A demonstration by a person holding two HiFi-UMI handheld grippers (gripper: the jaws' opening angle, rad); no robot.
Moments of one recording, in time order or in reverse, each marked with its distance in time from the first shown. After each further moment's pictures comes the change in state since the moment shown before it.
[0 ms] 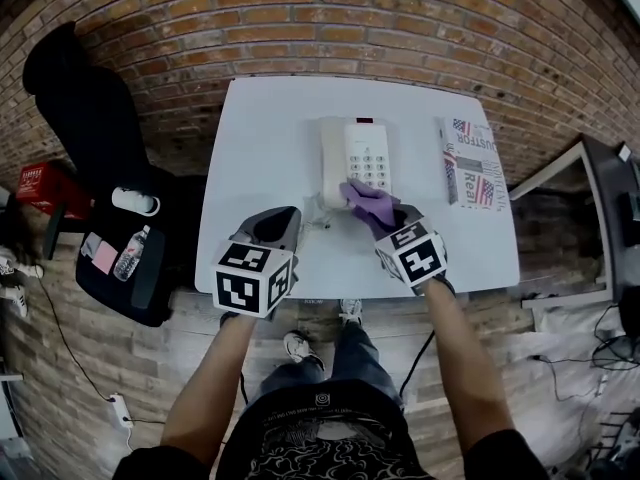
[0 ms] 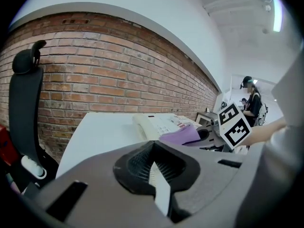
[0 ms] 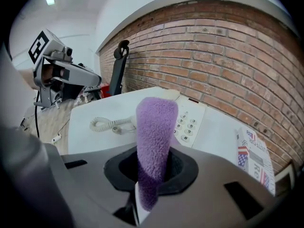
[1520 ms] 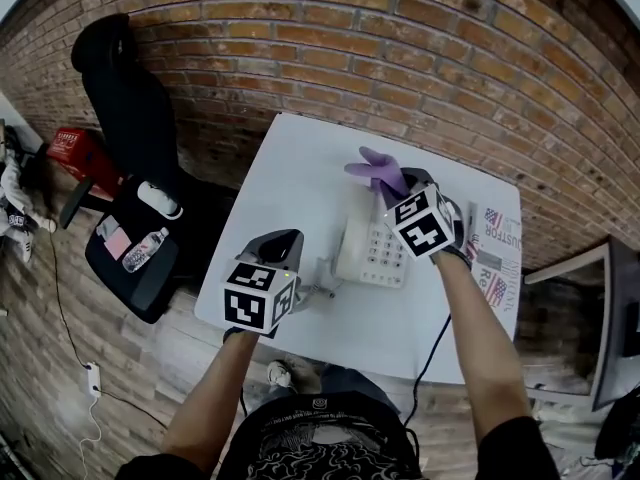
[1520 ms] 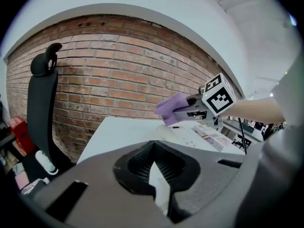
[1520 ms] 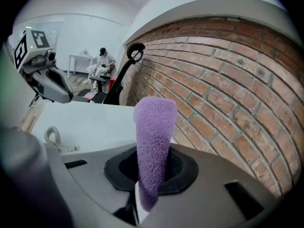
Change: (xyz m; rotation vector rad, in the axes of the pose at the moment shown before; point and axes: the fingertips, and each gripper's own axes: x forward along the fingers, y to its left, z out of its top) left arm 0.036 0.062 0.046 -0.108 -0.030 0.218; right arm 0.066 -0.105 0.192 -0.428 -0.117 -0.013
